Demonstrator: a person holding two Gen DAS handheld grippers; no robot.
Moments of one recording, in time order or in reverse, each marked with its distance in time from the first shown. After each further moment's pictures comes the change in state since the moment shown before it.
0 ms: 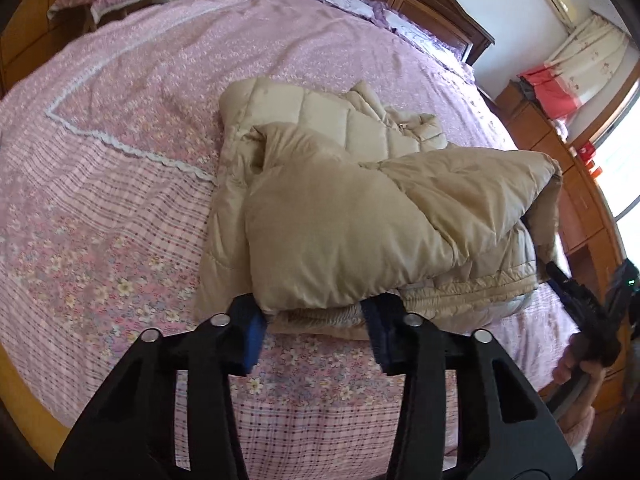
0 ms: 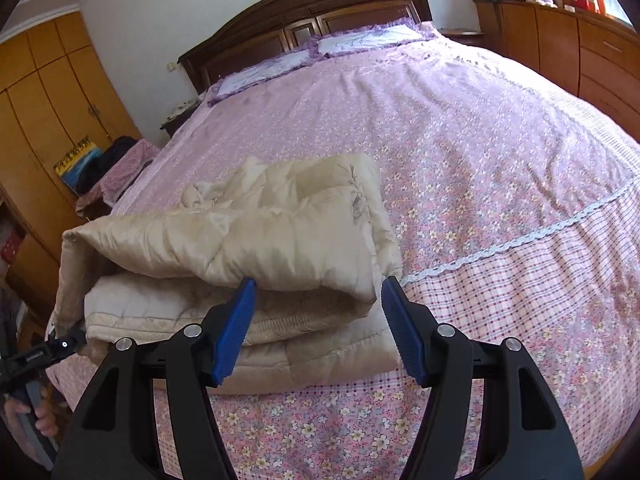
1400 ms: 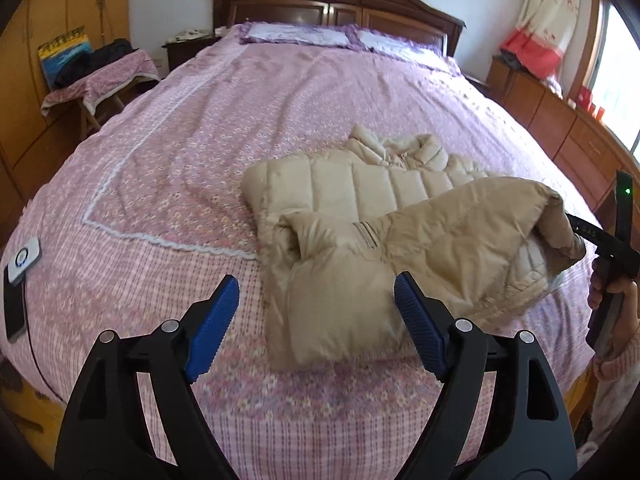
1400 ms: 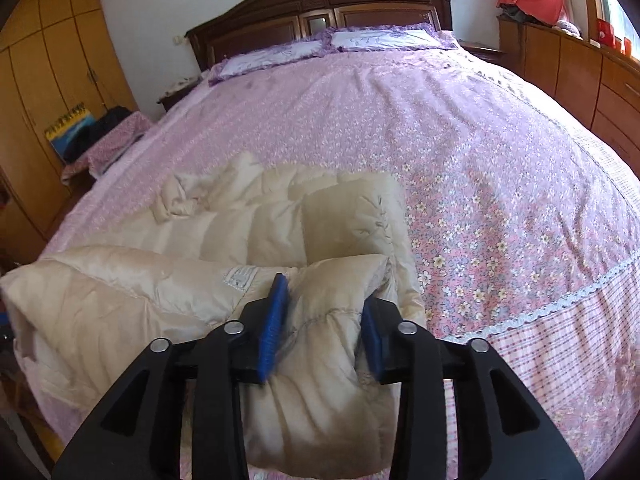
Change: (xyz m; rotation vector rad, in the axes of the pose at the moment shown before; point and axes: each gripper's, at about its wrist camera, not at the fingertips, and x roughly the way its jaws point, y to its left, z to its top) left arm -0.052 -0.009 0.020 0.258 -0.153 0.155; right arm 0.040 0.020 0.034 -0.137 0.003 -0.057
